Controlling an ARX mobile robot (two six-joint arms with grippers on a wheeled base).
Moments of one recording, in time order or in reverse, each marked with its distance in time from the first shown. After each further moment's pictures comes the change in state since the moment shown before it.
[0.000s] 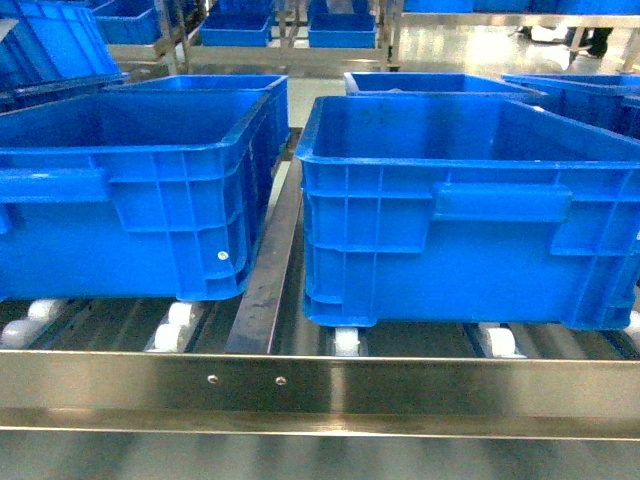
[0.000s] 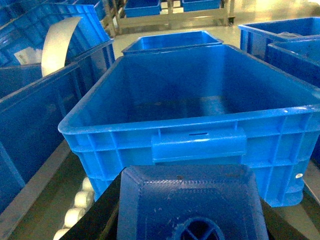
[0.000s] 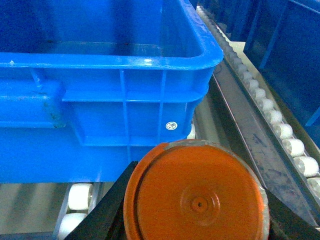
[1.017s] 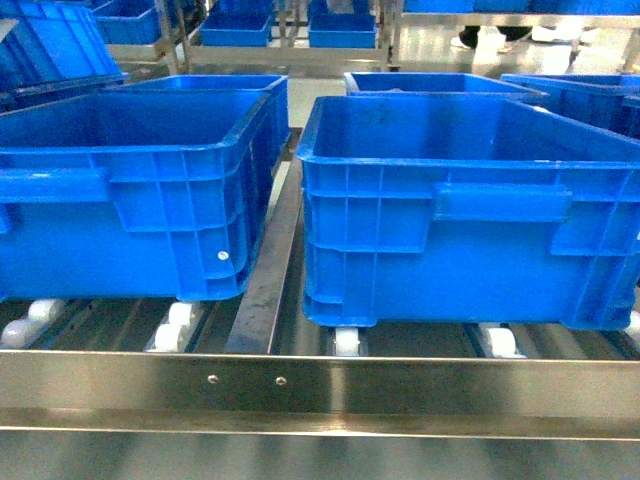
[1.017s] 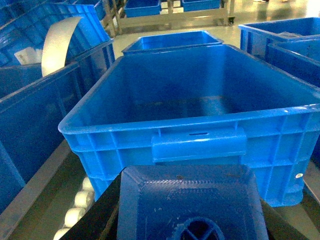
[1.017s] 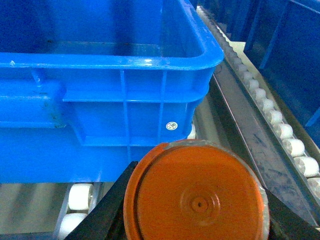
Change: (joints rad) left arm 0.000 0.000 0.000 0.000 0.000 0.000; right arm 0.000 0.000 0.000 0.000 0.000 0.000
